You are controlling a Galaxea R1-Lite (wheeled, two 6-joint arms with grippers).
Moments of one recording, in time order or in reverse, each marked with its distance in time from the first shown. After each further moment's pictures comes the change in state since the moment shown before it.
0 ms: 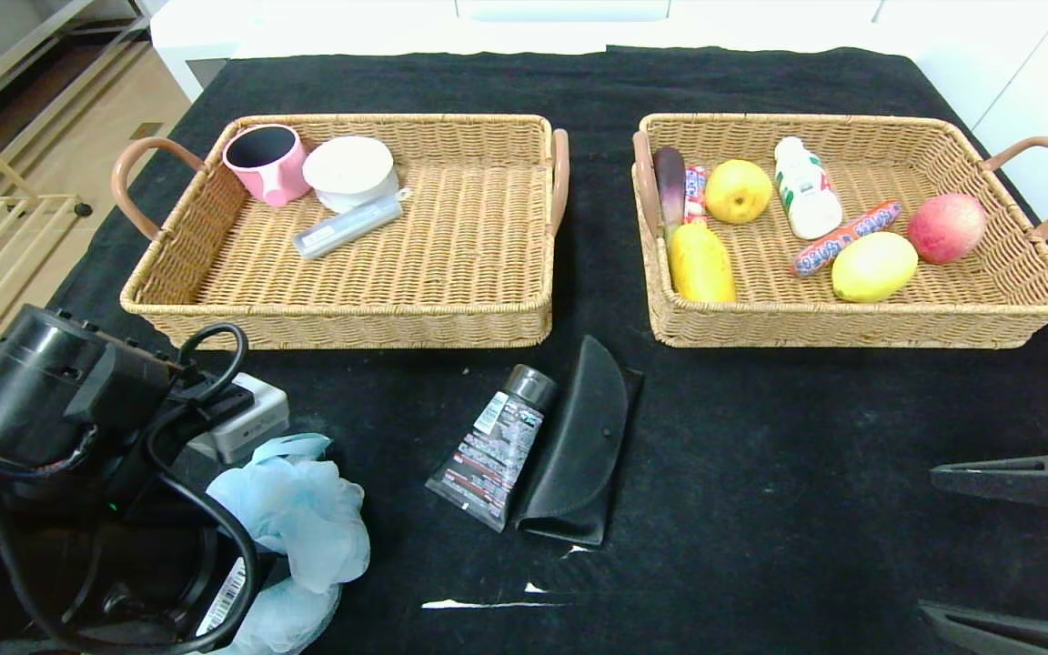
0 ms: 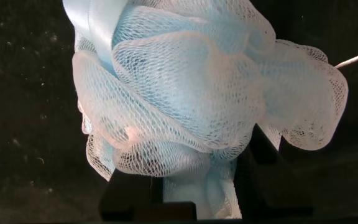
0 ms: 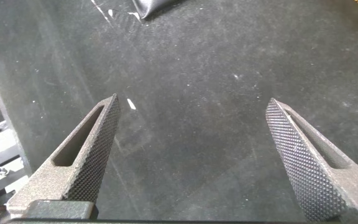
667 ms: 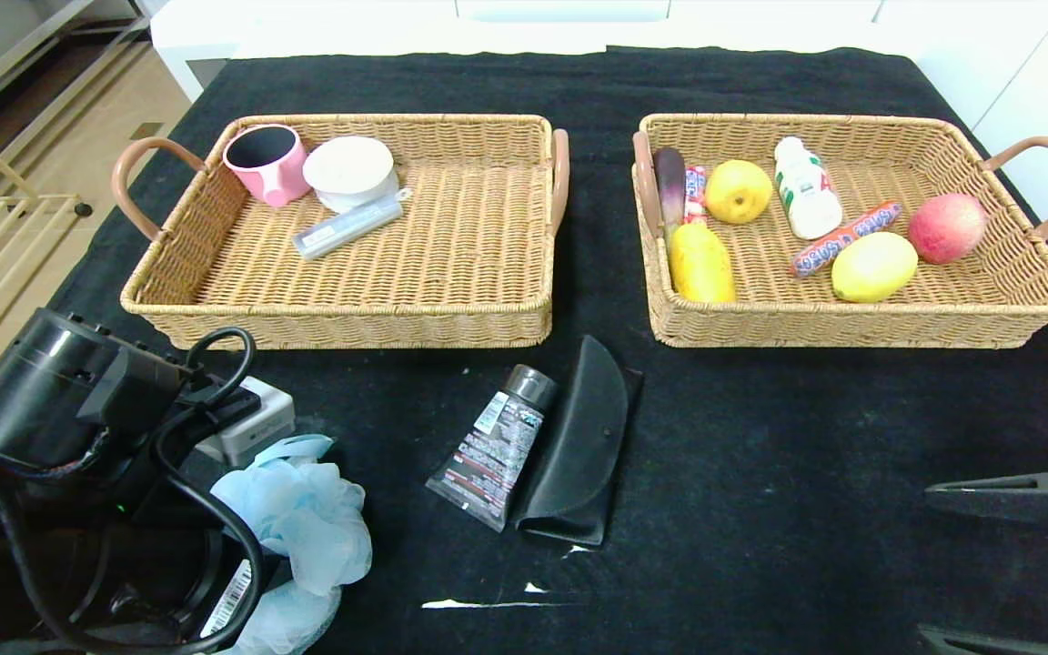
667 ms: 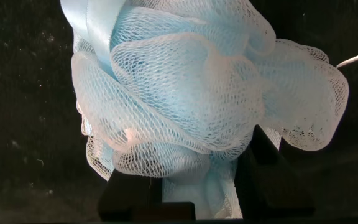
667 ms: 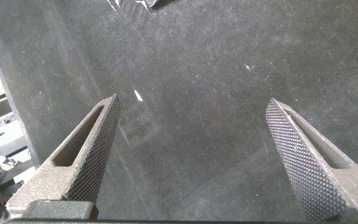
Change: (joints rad) left arm 0.001 0.011 0.003 -0.001 -0.003 0.009; right arm 0.011 0.002 0.009 0.032 0.004 -0.012
